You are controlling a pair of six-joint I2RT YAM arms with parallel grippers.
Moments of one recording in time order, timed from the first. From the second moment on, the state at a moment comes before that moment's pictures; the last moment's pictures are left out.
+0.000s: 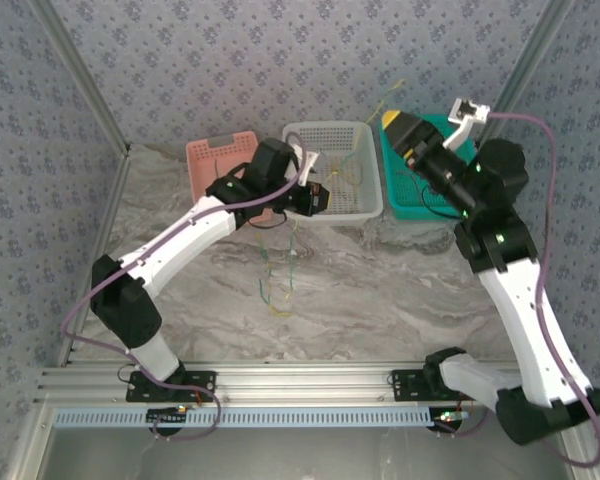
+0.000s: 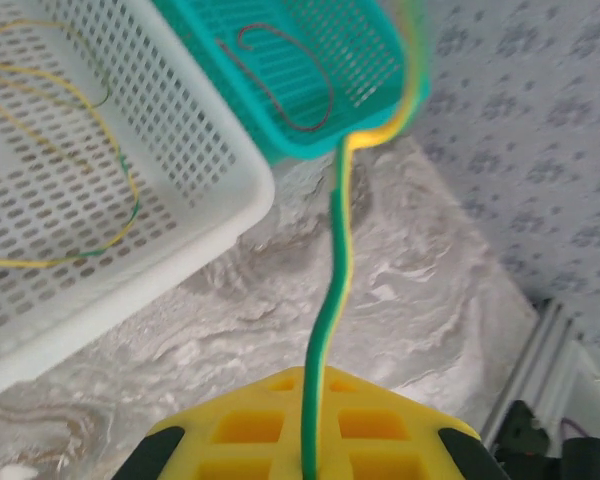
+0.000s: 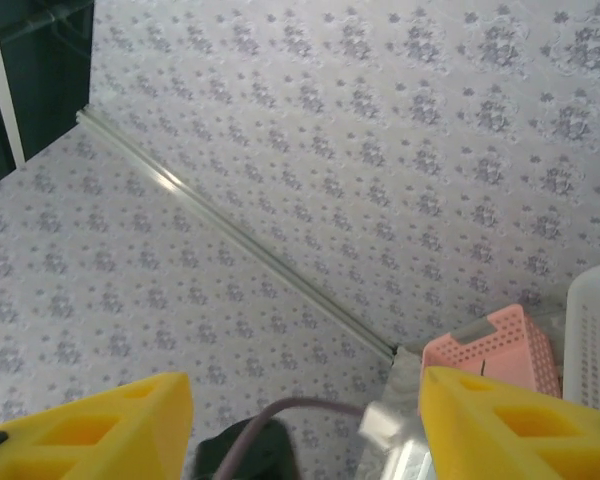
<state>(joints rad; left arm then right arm) -0.75 1.67 1.60 -0.56 0.31 -0.39 0.34 1.05 1.40 -0.23 -0.26 0.89</state>
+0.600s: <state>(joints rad) -0.84 1.64 1.57 -0.51 0.12 -0.43 0.56 1.08 1.06 -0.27 0.09 1.04</state>
